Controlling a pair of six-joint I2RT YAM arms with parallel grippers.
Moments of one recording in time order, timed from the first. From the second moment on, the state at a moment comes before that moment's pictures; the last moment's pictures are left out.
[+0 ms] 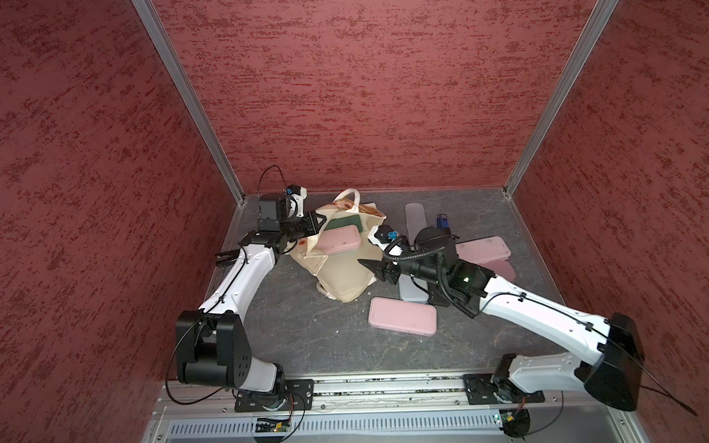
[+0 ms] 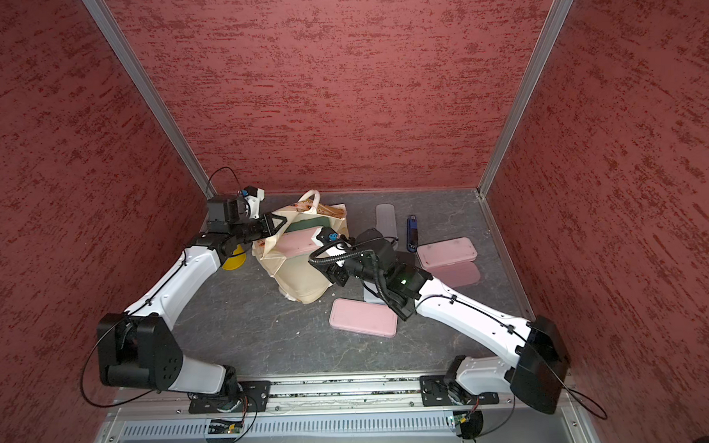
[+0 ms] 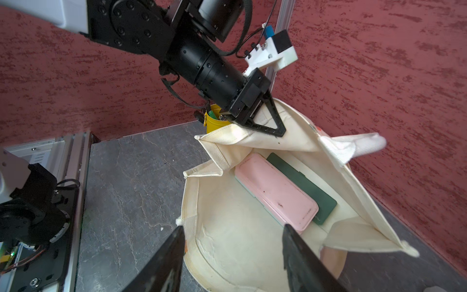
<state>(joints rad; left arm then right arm) -0.10 1.46 1.16 -0.28 0.53 -0.38 0.87 1.32 1.07 0.00 -0.19 -0.18</state>
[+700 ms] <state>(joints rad) -0.09 1.47 1.17 -0.28 0.54 -0.38 0.92 1.76 1.30 -0.06 0.08 -0.47</state>
